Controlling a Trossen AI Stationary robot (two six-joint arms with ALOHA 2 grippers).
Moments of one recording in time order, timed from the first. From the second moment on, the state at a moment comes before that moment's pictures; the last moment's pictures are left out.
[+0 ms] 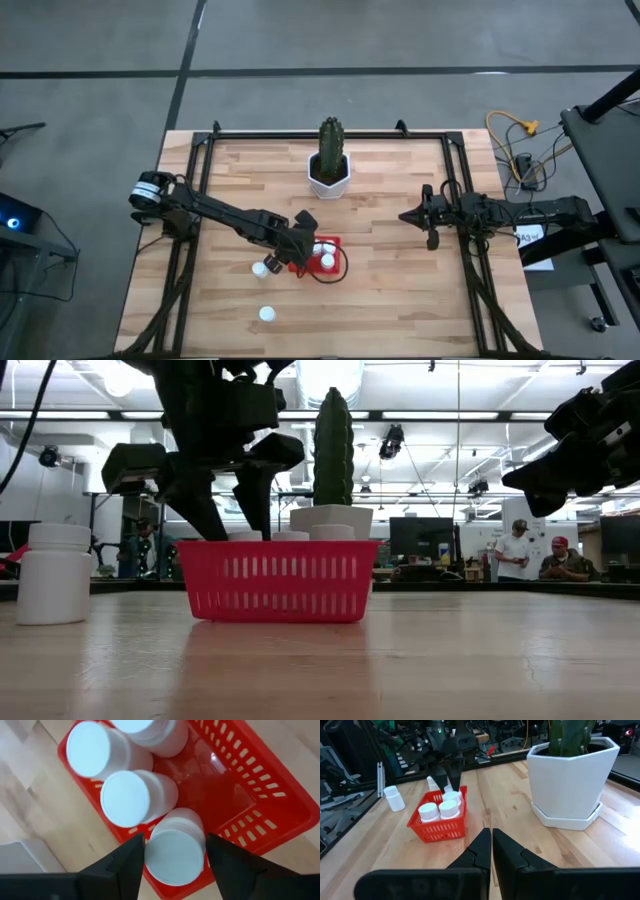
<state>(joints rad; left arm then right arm) -0.23 1.69 1.15 -0.61 -0.16 0.55 0.03 0.19 0.01 0.01 0.05 0.23</state>
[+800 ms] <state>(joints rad) -0.23 1.68 1.19 -0.61 -0.22 0.53 0.03 0.19 0.01 0.01 0.05 0.23</state>
